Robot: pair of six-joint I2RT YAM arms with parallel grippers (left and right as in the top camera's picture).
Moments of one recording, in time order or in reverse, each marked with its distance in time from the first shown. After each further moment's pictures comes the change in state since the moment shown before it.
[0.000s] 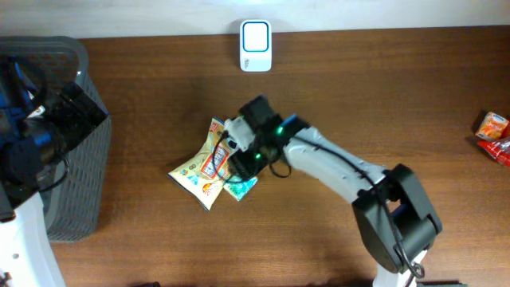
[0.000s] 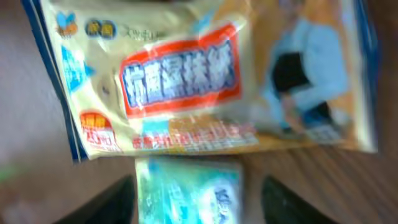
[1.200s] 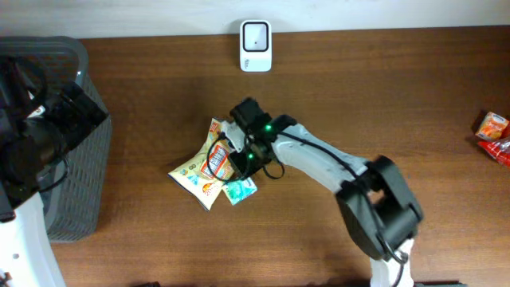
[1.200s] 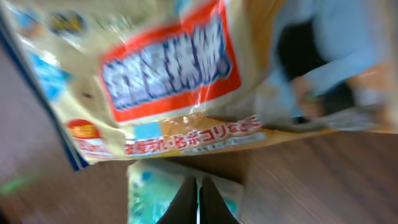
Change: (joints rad) left arm 0.000 0.000 0.000 0.000 0.000 0.000; right arm 0.008 0.114 0.127 -0.155 -0.018 0.097
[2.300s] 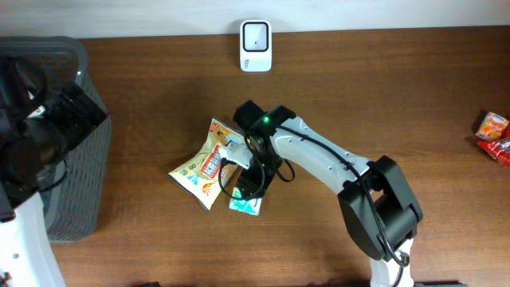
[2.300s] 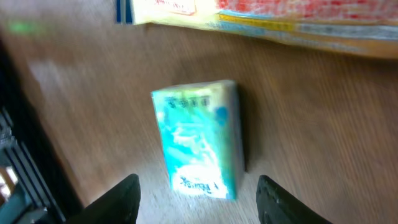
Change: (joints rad) left arm 0.000 0.000 0.000 0.000 0.000 0.000; right arm 0.000 -0.005 0.082 -0.389 -0.069 -0.509
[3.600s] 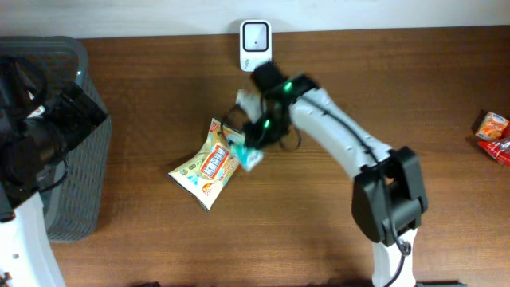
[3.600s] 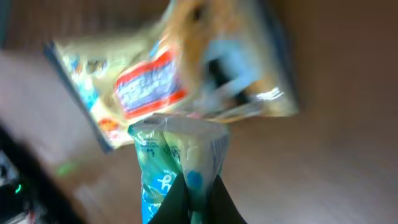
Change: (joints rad) left arm 0.000 0.000 0.000 0.000 0.000 0.000; right arm -0.159 0.048 0.280 0.012 0.002 0.430
